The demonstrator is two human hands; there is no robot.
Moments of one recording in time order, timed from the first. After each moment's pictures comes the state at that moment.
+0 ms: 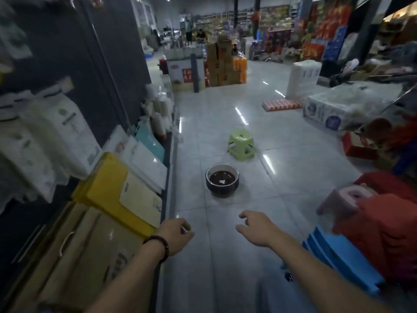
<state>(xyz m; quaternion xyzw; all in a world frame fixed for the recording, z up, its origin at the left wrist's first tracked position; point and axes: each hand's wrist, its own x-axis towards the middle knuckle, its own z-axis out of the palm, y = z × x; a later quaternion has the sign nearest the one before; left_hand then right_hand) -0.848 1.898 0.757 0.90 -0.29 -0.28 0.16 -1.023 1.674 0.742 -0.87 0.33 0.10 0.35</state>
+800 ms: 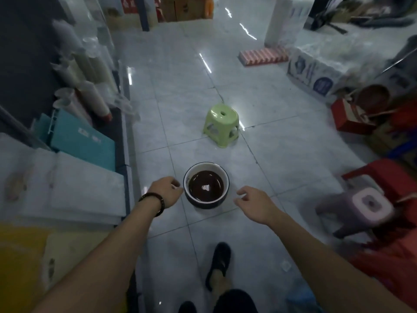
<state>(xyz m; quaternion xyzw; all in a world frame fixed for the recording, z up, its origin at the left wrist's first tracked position) -0.277 1.437 0.641 0.87 -0.28 -0.35 0.19 -0.539 1.293 0.667 -0.78 0.47 0.06 0.41</state>
